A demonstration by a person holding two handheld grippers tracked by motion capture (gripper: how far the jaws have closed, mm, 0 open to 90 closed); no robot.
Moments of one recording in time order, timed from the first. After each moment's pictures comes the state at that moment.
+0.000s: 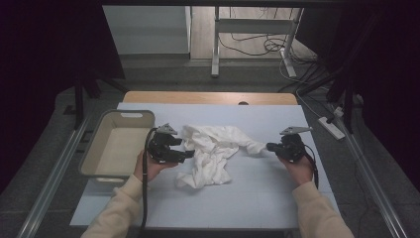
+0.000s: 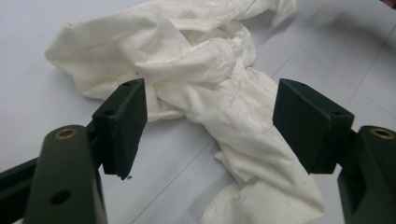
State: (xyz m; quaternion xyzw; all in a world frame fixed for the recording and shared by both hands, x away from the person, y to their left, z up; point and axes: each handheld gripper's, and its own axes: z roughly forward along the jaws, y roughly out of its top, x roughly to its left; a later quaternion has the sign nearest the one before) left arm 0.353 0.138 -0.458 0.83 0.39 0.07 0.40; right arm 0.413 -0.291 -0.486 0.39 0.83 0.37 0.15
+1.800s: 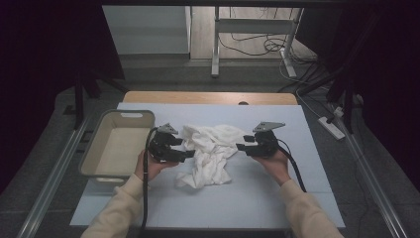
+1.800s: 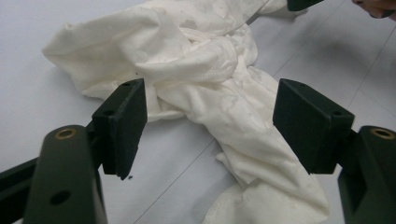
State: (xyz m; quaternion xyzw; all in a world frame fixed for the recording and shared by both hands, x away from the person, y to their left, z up) left arm 0.358 0.137 -0.461 0.83 0.39 0.06 0.40; right arm 0.418 -0.208 -0.481 0.30 0.85 0.42 0.13
